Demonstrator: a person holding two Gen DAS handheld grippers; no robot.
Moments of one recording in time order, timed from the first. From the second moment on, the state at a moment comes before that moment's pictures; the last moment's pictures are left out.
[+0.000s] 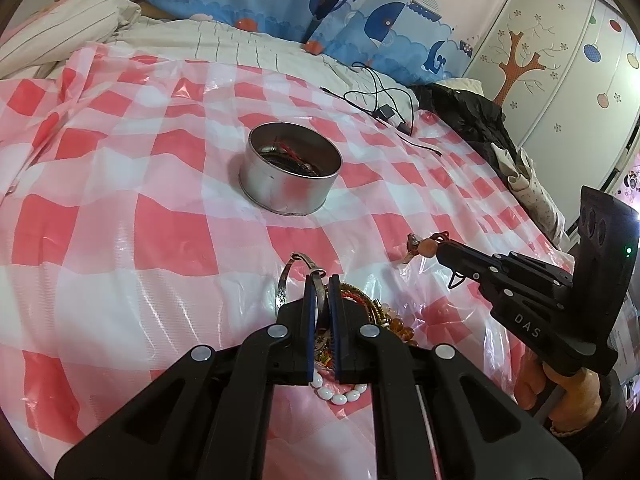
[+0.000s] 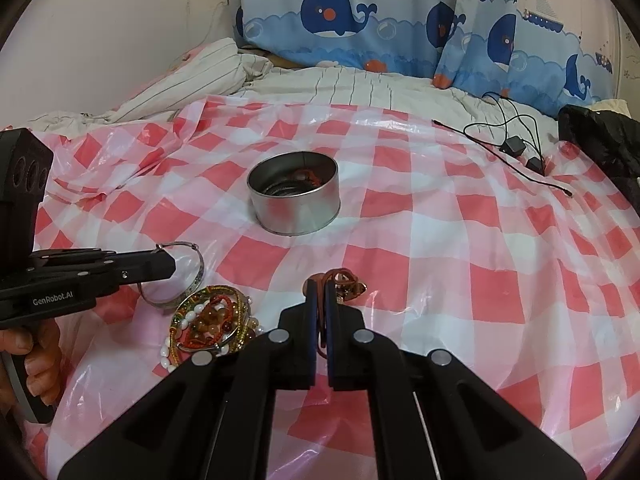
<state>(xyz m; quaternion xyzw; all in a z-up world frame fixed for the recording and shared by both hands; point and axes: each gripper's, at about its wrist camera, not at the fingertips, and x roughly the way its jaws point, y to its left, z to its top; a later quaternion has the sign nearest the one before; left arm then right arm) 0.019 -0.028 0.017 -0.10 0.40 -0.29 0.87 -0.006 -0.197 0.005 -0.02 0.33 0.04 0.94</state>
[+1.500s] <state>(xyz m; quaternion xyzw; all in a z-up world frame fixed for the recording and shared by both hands) 0.017 -0.029 0.017 -0.10 0.40 -0.29 0.87 -0.009 -0.191 0.008 -0.05 0.32 0.03 0.94</state>
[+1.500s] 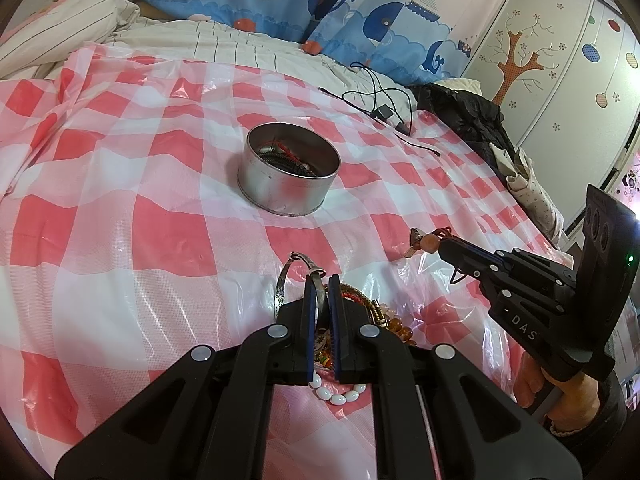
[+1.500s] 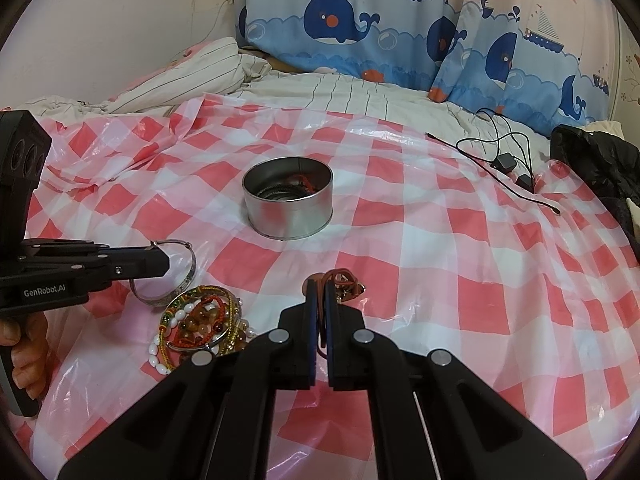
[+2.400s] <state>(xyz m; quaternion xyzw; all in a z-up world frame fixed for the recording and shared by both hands) 0.018 -0.023 0.041 -0.13 0.35 -0.31 0.87 0.005 -0.256 0.018 0.20 0.30 0.17 0.92</state>
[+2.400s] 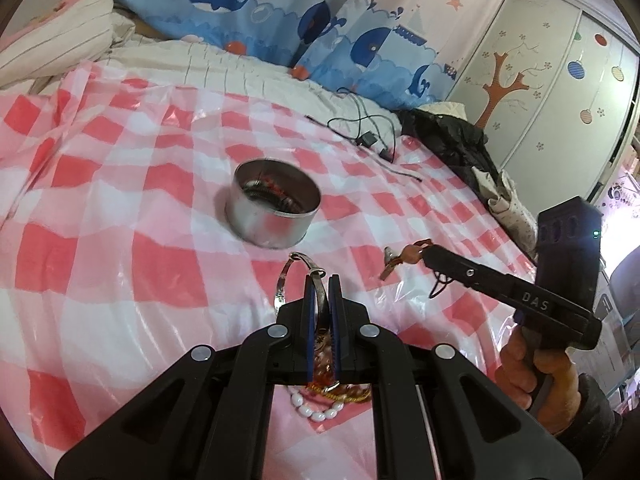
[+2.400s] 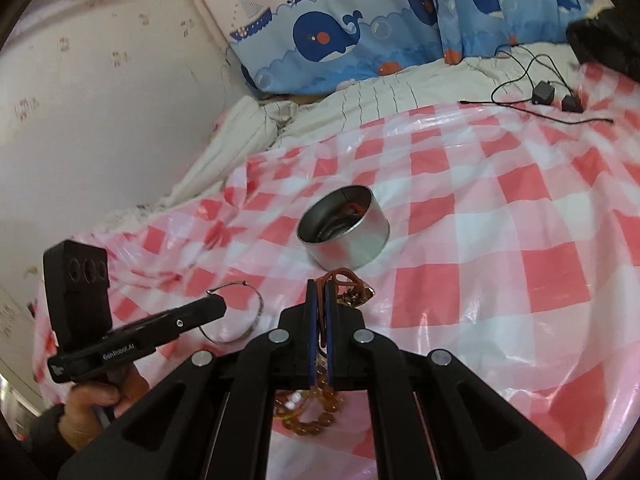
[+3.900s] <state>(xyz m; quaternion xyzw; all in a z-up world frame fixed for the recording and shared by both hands) 0.030 -0.035 0.053 -0.06 0.34 -0.27 0.90 0.011 -0.245 -0.013 0.16 0.37 0.09 0.91</state>
